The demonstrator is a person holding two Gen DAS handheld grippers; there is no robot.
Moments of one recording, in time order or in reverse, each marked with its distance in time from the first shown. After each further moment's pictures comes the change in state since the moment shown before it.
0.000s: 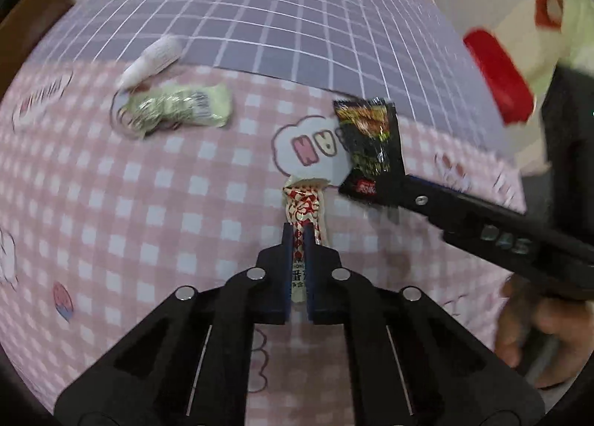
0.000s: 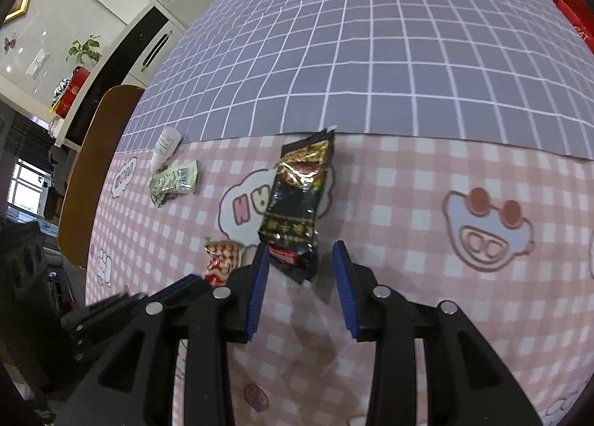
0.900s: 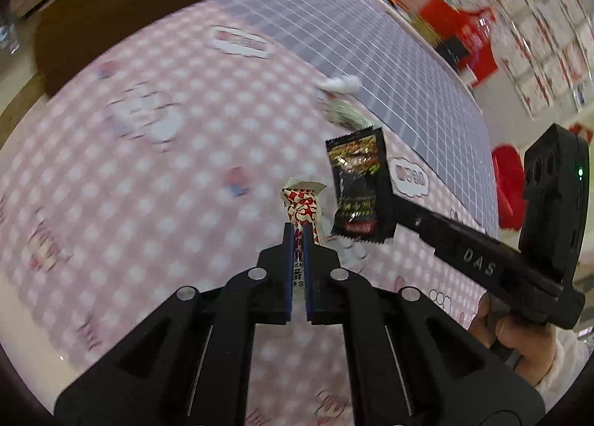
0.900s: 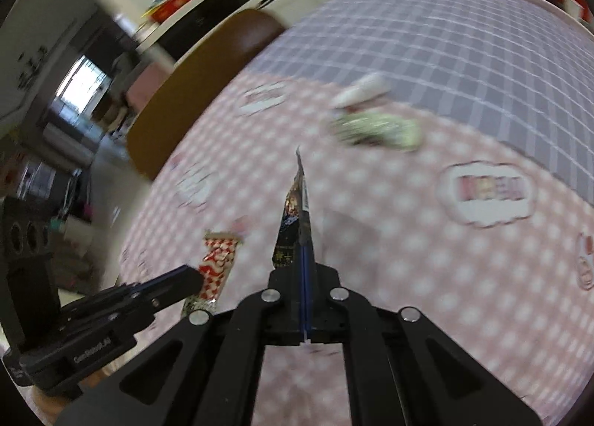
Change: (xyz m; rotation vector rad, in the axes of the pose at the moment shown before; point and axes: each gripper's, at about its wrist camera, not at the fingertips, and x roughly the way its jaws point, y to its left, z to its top) left arm -0.131 0.099 -0.106 -0.410 -0.214 0.033; right arm 0.002 0.165 -0.064 -0.407 0.088 0.168
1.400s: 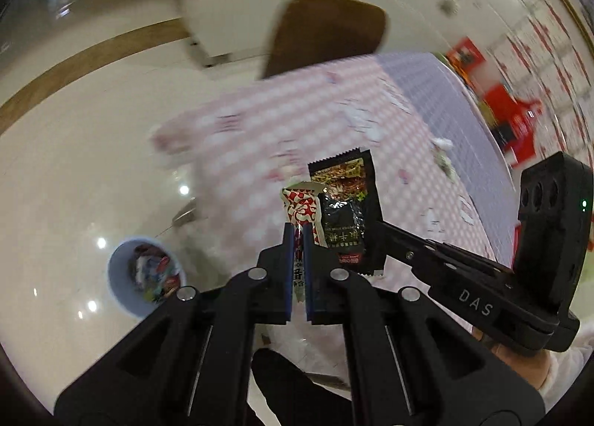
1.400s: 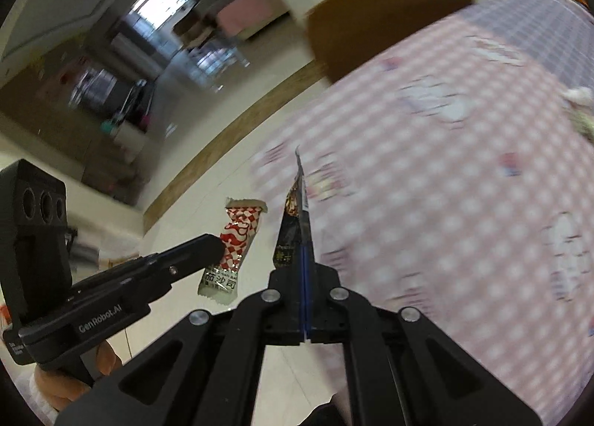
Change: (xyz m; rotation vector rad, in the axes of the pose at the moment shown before) left arm -0.155 0.160 -0.103 -0.304 -0.163 0.144; right arm 0.048 0.218 -0.087 -0.299 0.185 0.198
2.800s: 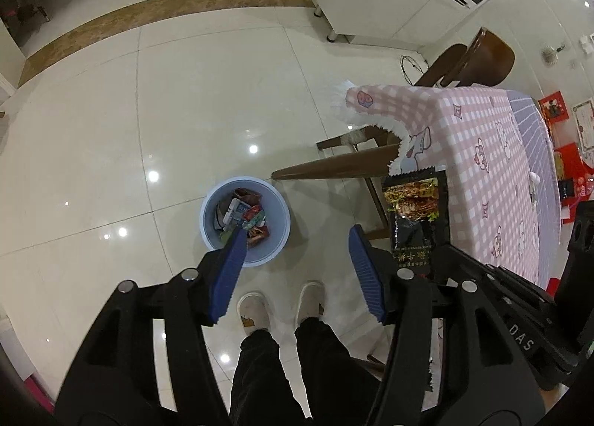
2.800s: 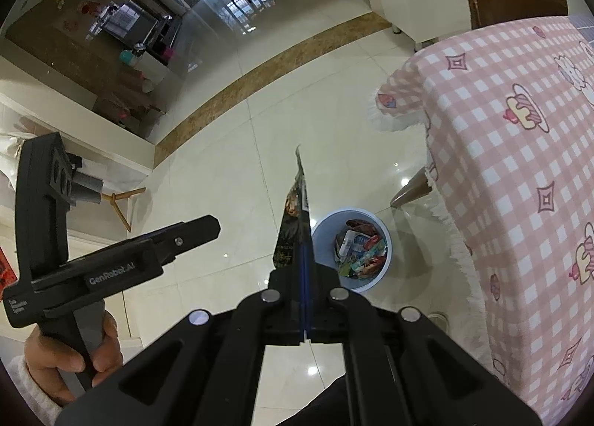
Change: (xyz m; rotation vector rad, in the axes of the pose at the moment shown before) left arm -0.064 0.181 -0.057 -0.270 0.071 0.225; right arm 0.107 0.153 -0.055 -0.149 0.184 0.011
